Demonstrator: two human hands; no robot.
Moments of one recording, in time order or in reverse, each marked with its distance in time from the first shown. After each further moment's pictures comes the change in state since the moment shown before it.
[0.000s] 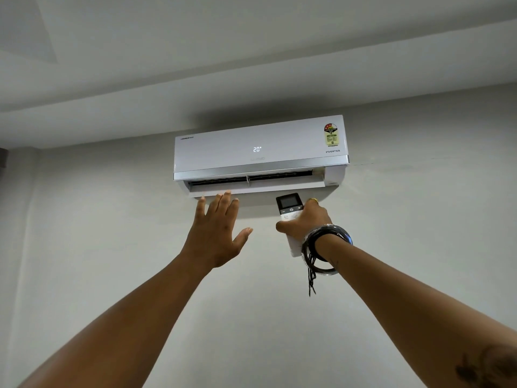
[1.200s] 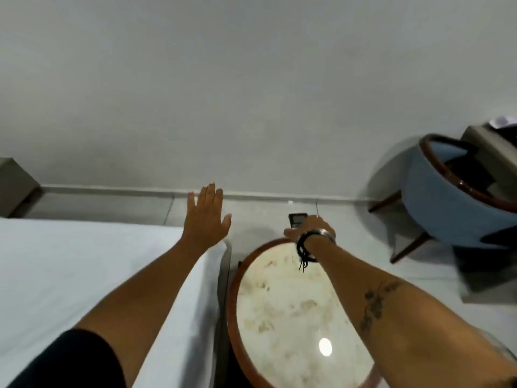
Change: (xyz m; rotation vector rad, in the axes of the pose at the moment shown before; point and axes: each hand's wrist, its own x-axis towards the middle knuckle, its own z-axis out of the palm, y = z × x) left_hand -0.476 0.193 0.177 -0.446 -0.864 -0.090; right_hand -0.382 0.399 0.134 -0.657 -0.643 0.856
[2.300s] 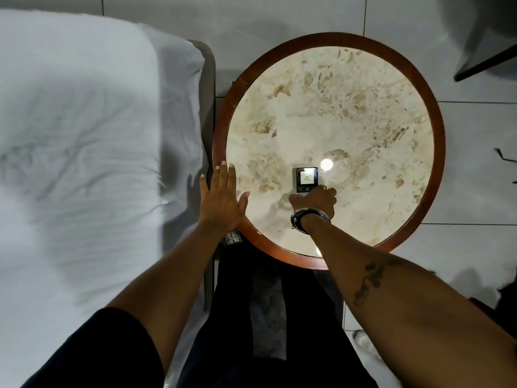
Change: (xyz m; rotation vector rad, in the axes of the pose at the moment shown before) left_hand -0.220 0.044 0.339 -0.117 -0.750 -0.161; right_hand 0.020 0.214 0.365 -0.126 -0.316 0.469
